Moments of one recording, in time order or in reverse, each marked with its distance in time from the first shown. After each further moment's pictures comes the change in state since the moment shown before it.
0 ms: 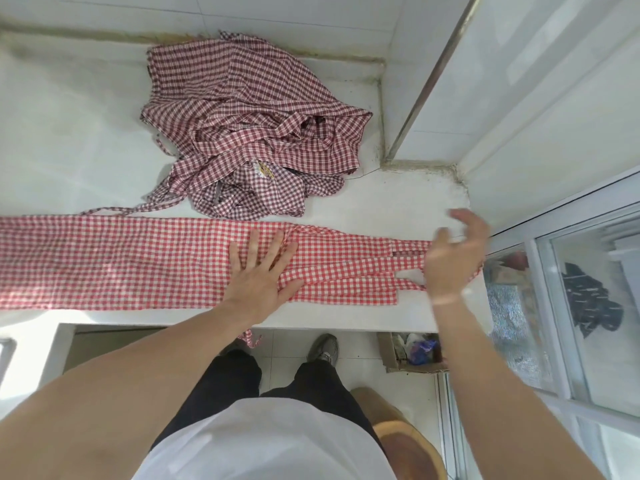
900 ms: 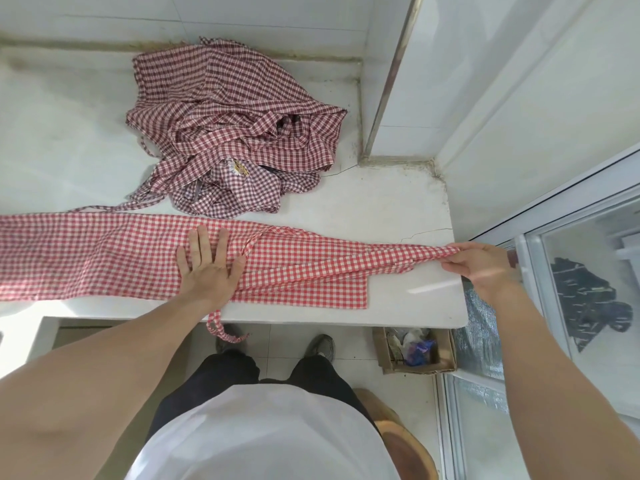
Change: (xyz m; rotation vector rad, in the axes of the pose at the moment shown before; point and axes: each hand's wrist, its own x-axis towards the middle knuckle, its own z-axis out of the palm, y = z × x) left_hand -0.010 -0.014 -0.010 -0.125 -0.068 -0.427; right_hand 0.088 0.087 -0.081 0.174 -0.548 0.822
